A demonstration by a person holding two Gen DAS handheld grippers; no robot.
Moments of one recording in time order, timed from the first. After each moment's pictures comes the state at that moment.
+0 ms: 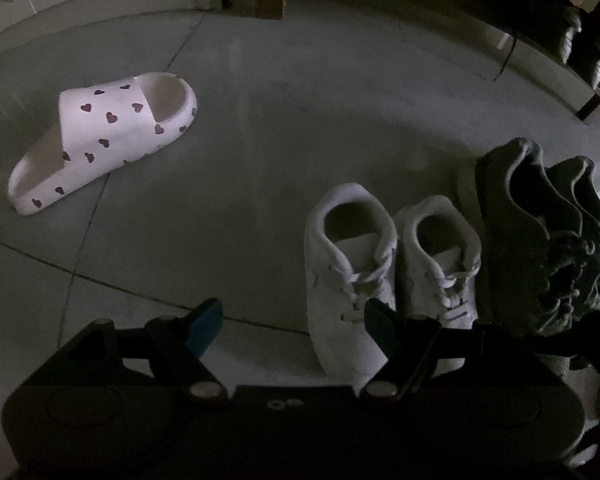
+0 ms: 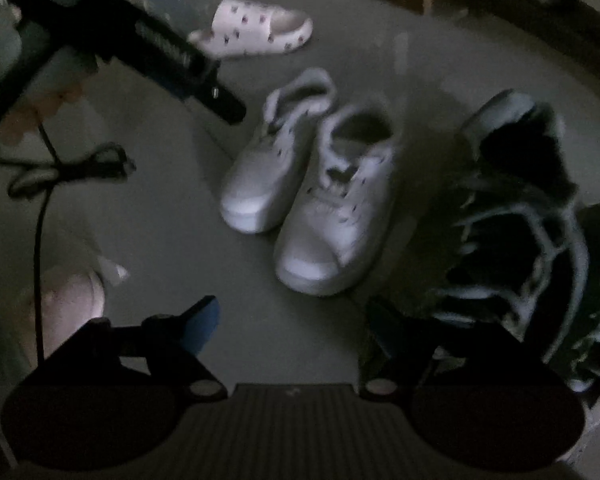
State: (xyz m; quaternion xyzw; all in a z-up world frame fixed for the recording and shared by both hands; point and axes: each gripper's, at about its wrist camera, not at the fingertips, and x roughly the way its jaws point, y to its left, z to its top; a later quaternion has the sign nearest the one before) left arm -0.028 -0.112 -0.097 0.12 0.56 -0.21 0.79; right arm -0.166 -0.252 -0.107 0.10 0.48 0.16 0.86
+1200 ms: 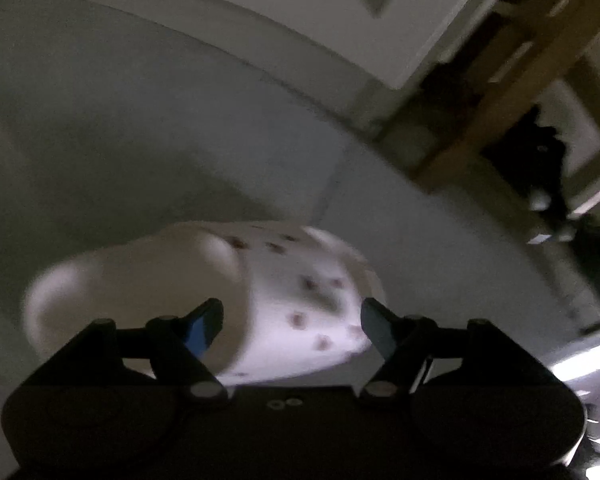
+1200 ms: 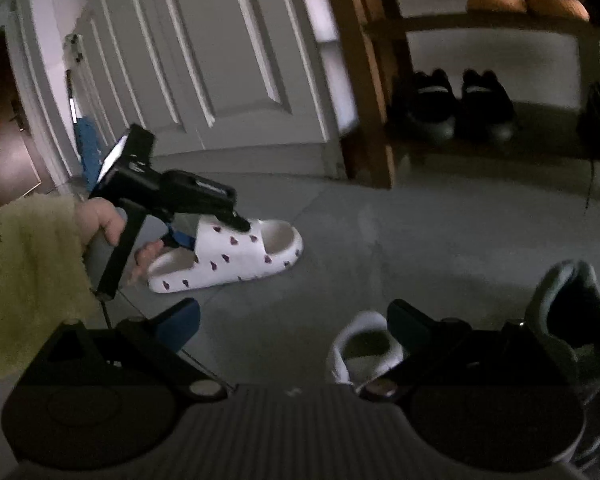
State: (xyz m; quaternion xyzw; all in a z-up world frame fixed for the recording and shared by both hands) left arm 0.180 0.008 -0.130 -0.11 0.49 -0.23 0.83; right arm -0.101 -0.156 -0.064 0.18 0.27 0.00 0.95
